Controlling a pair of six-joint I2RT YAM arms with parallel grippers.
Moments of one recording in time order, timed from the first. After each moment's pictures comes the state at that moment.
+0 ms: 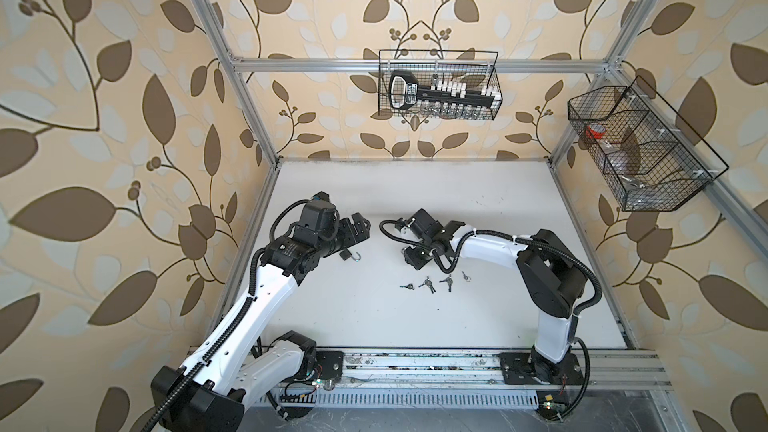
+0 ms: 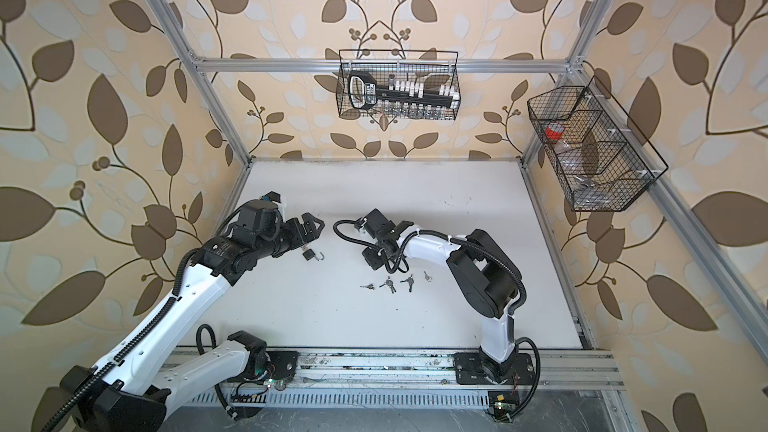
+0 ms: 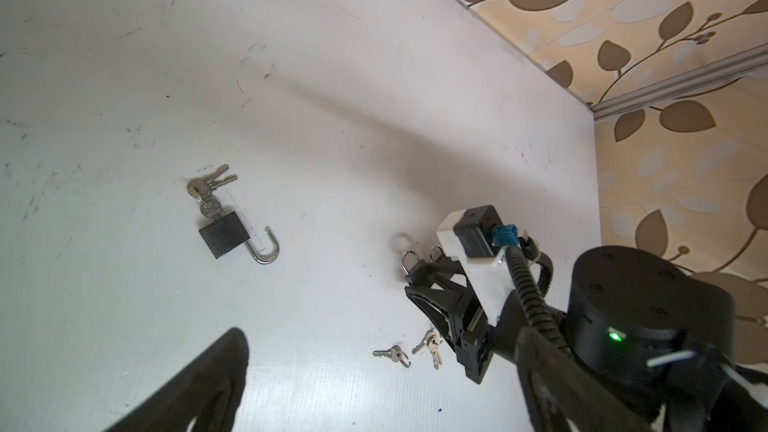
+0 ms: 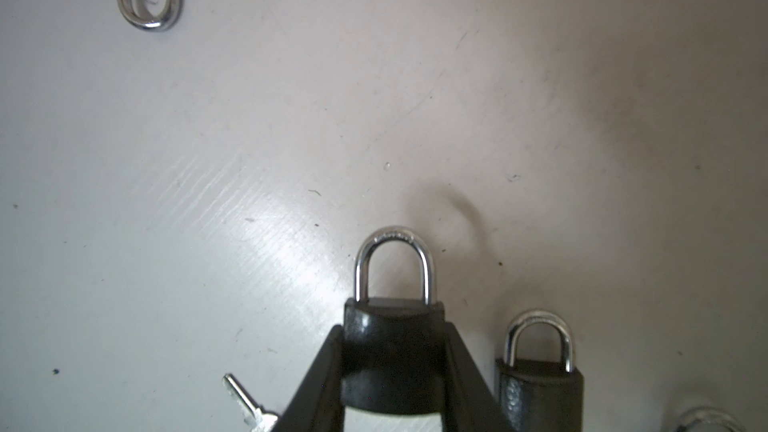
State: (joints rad) left arm -0.34 1.00 0.96 -0.69 0.10 -0.73; right arm 0.76 1.92 1.25 -0.46 -0.04 0.05
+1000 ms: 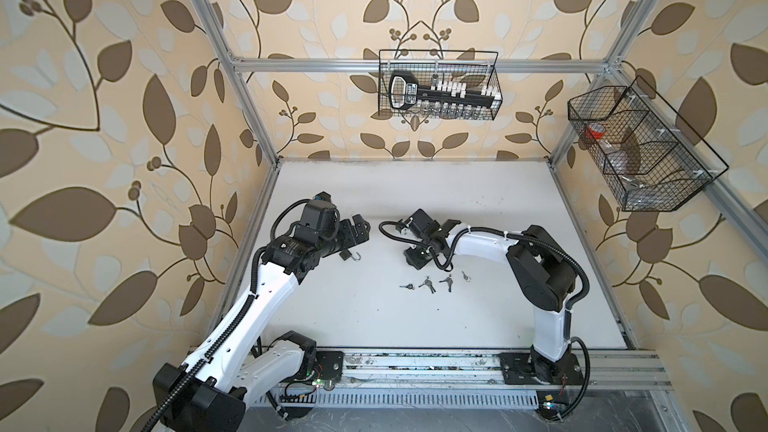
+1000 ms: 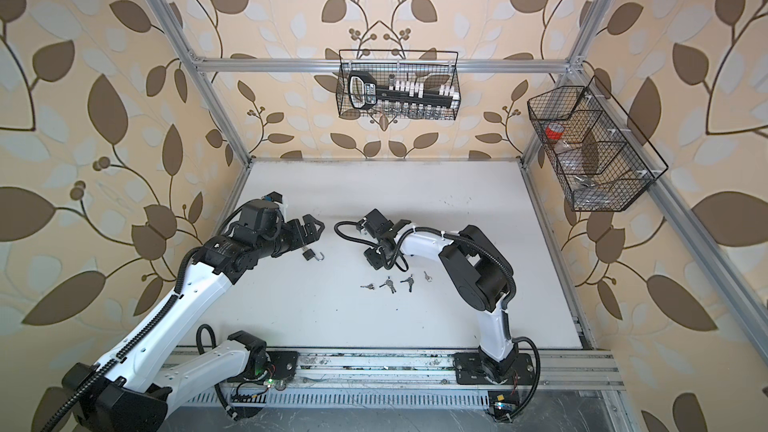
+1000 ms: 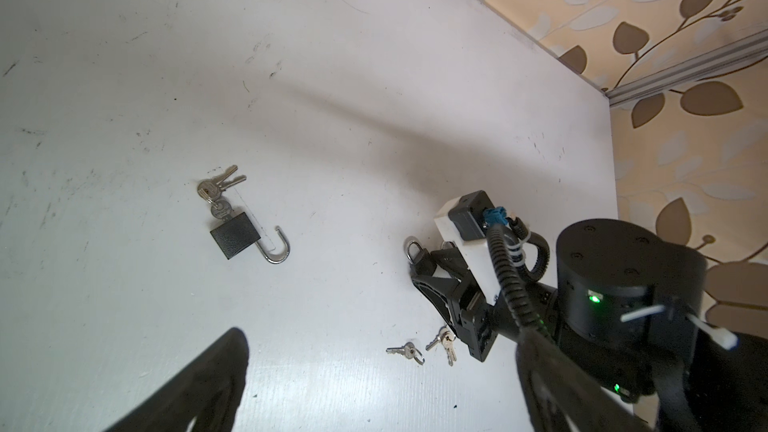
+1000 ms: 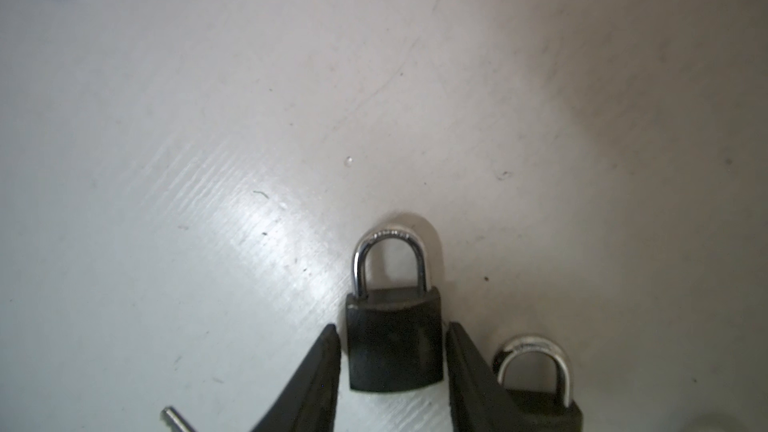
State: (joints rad) left arm -0.32 1.01 0.96 -0.70 0.10 -0.69; right arm 0.74 1.97 1.28 -0.48 -0.02 0.03
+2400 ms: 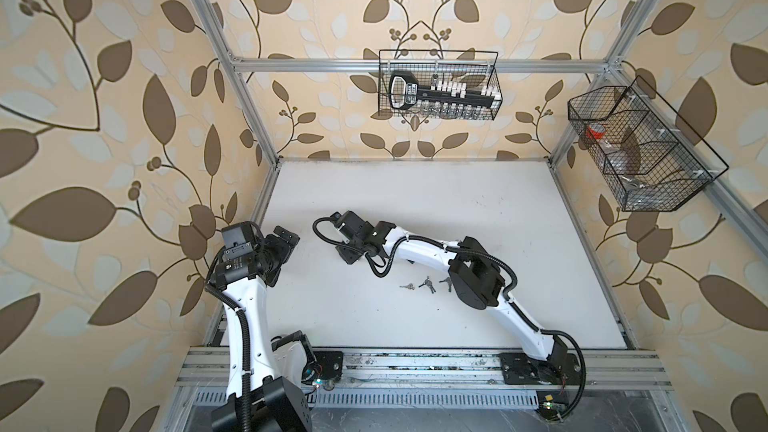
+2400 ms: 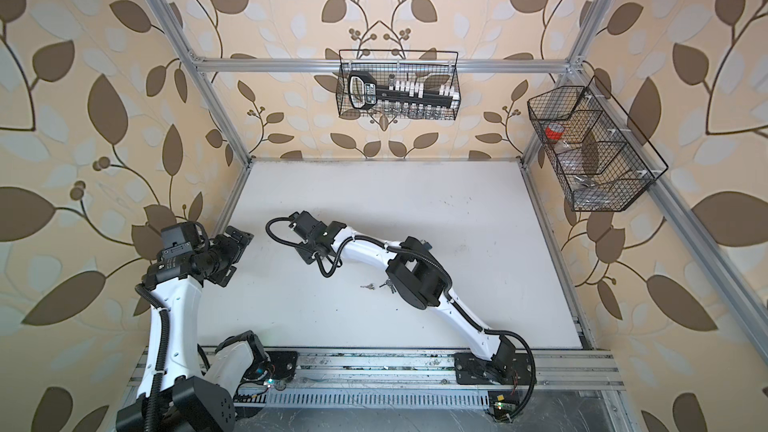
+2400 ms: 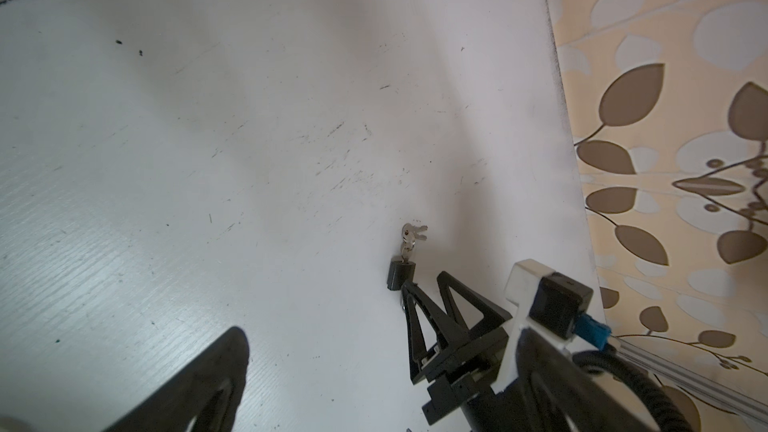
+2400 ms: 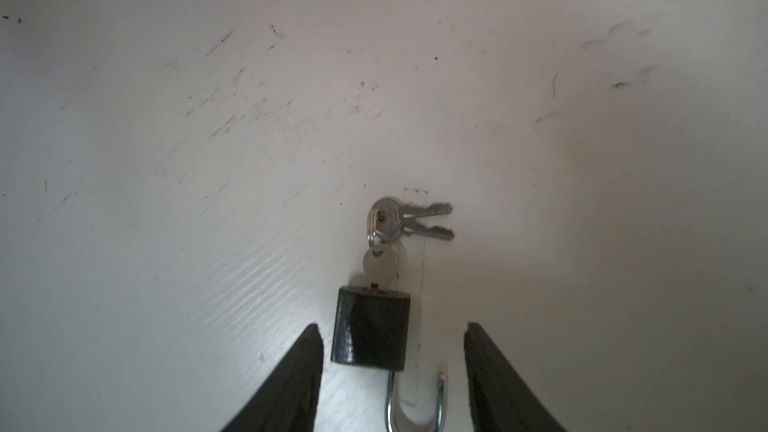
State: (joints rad) left arm 0.49 0.91 0.84 -0.87 0.34 -0.72; right arm 0.99 2.51 2.17 -0.57 0.10 0.19
